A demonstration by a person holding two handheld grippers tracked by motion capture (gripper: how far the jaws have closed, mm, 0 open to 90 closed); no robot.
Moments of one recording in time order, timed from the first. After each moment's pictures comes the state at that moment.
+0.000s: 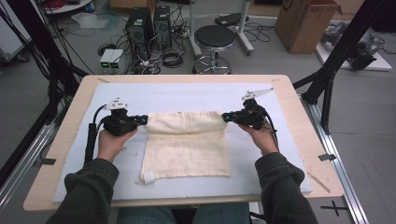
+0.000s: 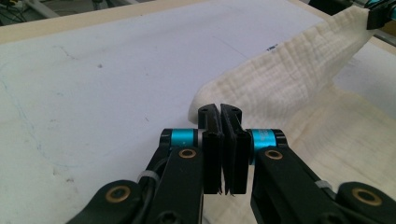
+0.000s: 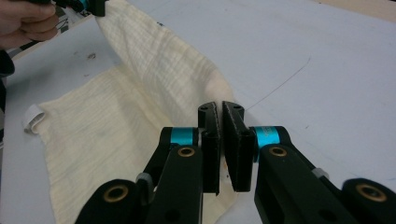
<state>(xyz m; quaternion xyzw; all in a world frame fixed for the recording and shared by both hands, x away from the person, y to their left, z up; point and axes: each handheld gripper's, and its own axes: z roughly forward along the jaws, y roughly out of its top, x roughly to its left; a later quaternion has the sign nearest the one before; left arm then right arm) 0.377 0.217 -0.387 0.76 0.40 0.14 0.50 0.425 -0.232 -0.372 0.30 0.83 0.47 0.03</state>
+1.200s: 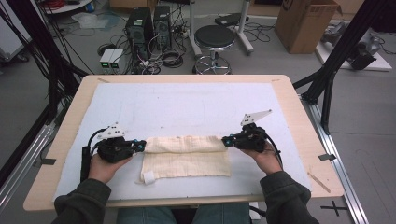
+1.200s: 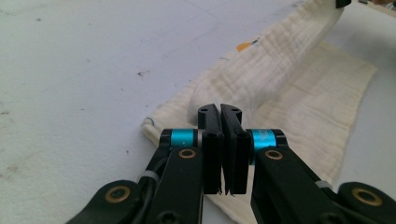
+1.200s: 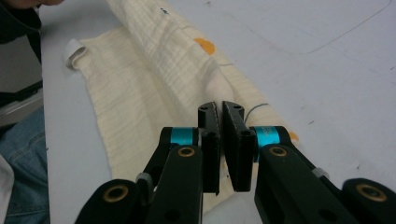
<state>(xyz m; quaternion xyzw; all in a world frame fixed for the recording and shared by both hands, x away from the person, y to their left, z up) 0.308 0.221 -0.409 0.80 0.34 0.12 0.48 0.365 -0.231 -0.398 0.26 0.86 0.45 0.01</state>
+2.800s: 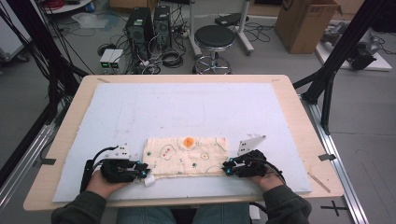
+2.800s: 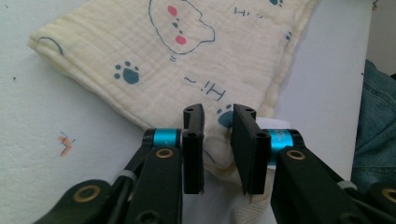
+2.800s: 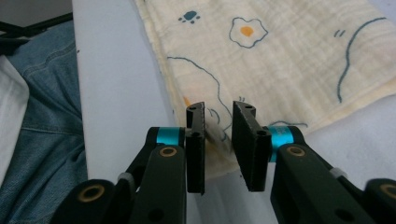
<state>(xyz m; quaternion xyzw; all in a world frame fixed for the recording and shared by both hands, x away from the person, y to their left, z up) 0.277 0.214 -0.439 0.86 0.28 0.05 0.43 0.310 -0.229 -0.436 0.18 0.90 0.40 0.00</state>
